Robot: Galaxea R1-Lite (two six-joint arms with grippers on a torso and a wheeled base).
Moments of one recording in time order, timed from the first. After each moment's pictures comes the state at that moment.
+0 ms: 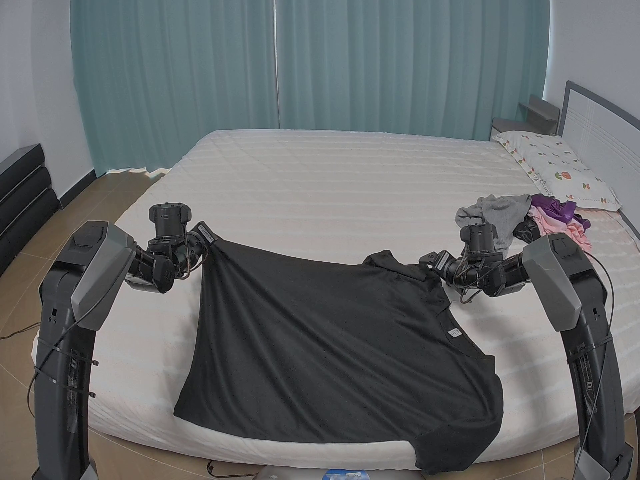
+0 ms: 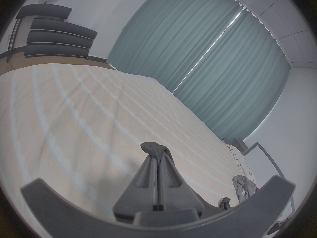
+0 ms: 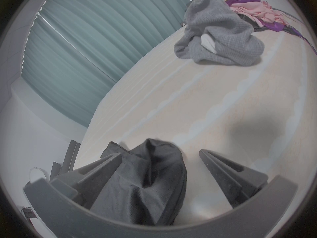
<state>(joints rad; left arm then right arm) -0.06 2.60 -1.69 -0.56 0.03 -0.71 0.13 2.74 -1.84 -0.31 0.12 0.72</state>
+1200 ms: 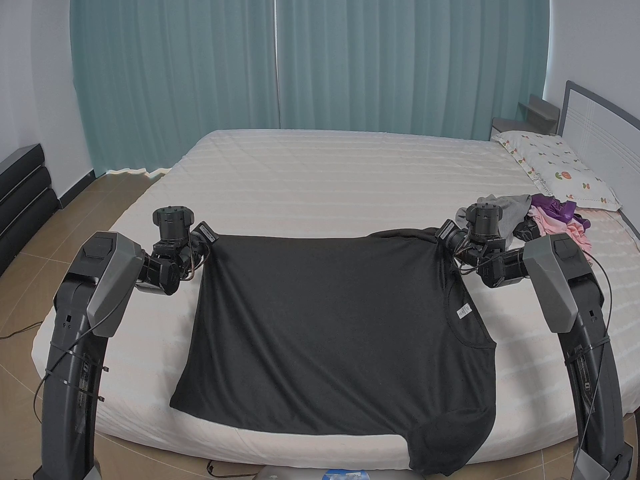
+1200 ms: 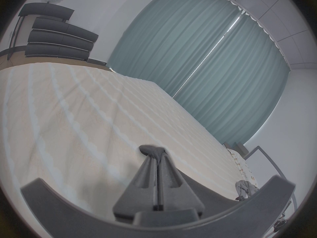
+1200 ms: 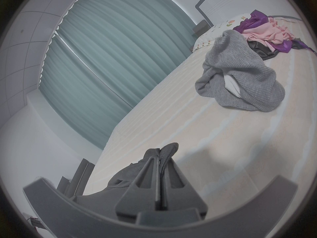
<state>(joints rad) -0.05 2.70 -1.83 -0.57 0.06 -0.72 0.11 2.77 -1.98 -0.50 0.06 0.76</state>
